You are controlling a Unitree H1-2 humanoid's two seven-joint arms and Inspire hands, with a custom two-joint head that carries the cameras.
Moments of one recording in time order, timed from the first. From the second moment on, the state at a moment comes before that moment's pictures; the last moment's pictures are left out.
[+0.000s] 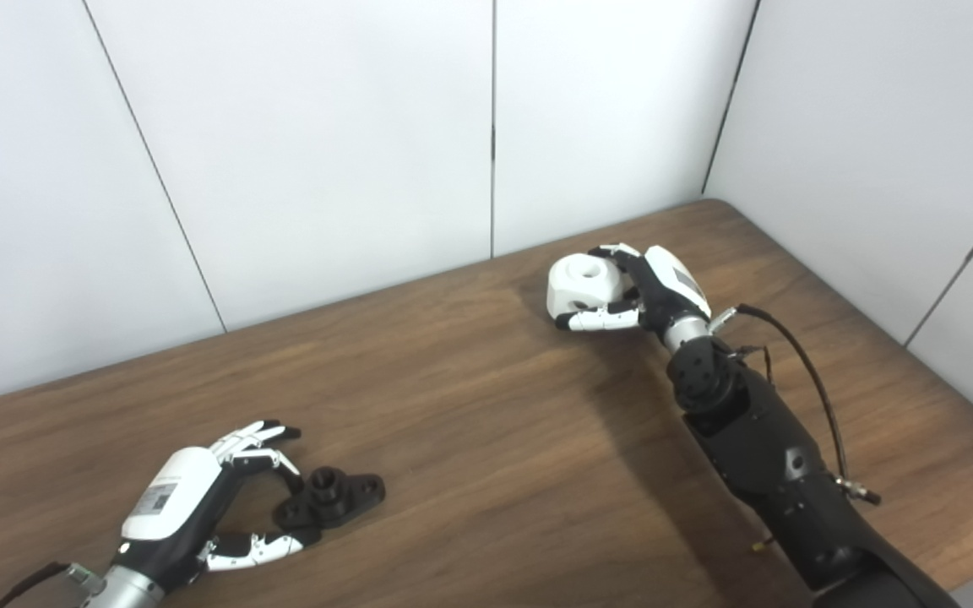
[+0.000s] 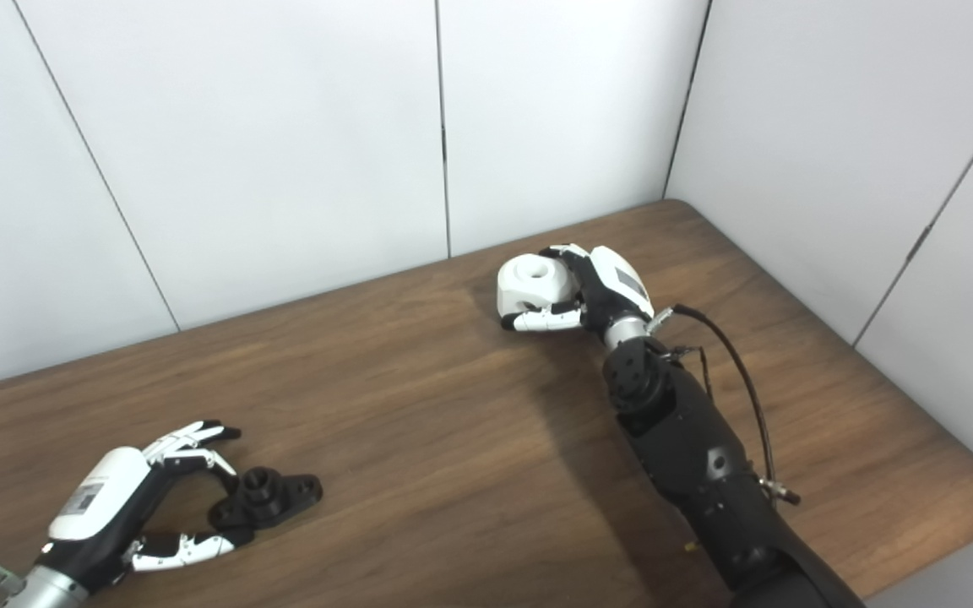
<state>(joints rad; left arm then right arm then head) -0.42 0.46 -0.58 0.37 0.53 -0.41 0.07 -0.41 -0.44 0.00 0.25 -0.45 0.34 -0.08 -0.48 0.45</state>
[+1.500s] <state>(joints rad) -0.40 0.48 -0.55 0.34 0.53 -0.44 0.04 -0.46 -0.35 0.01 0.34 -0.45 0.14 -0.30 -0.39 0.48</state>
